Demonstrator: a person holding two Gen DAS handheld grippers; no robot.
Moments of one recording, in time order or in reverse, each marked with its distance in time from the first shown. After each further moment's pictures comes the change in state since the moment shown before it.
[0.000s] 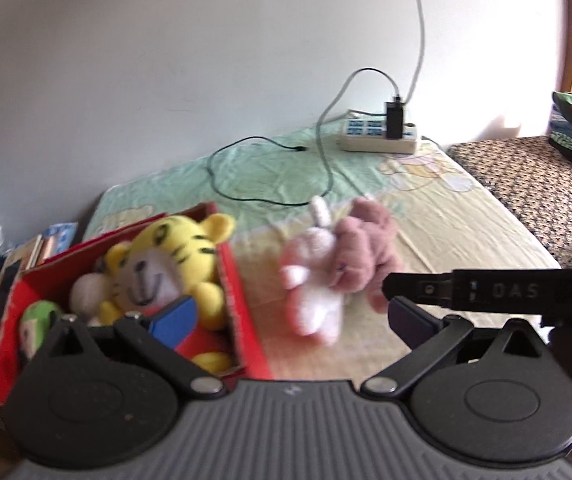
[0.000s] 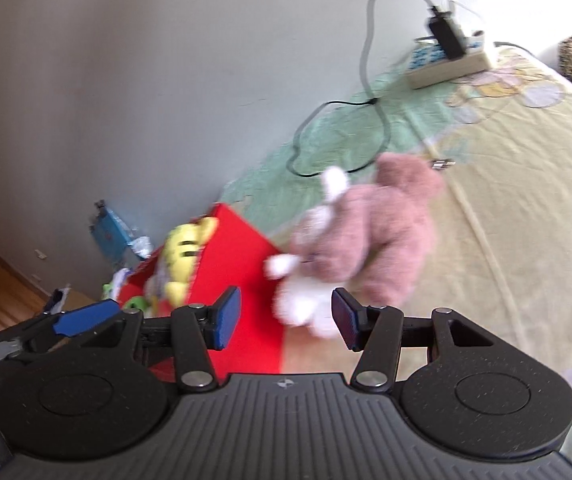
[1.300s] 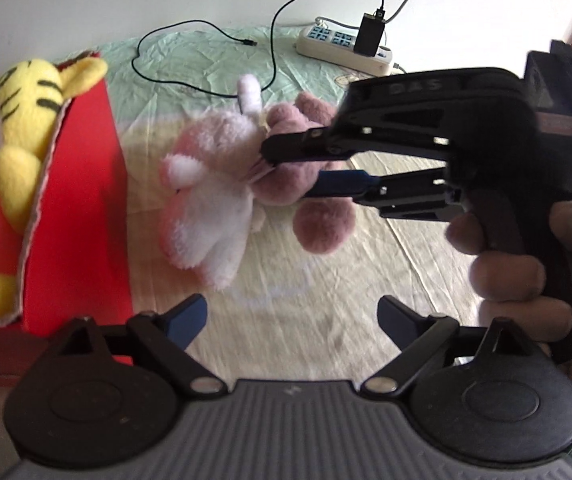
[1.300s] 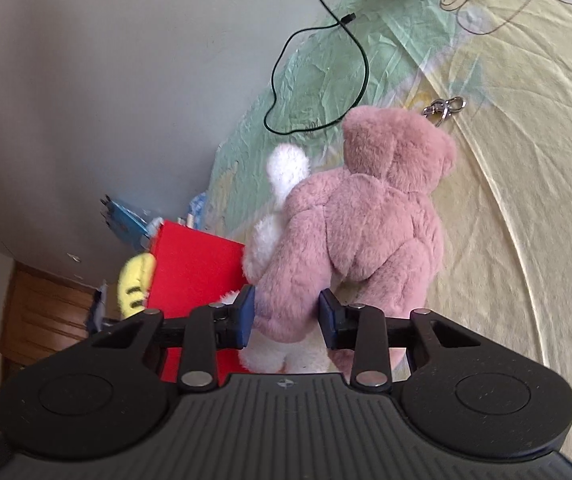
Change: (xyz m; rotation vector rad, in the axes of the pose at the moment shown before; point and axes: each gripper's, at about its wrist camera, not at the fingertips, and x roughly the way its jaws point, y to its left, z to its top) left arm 0.100 -0.025 -0.029 -0.197 0.232 -0.224; right arm 0.079 -0.068 0.059 0.273 0.235 0.197
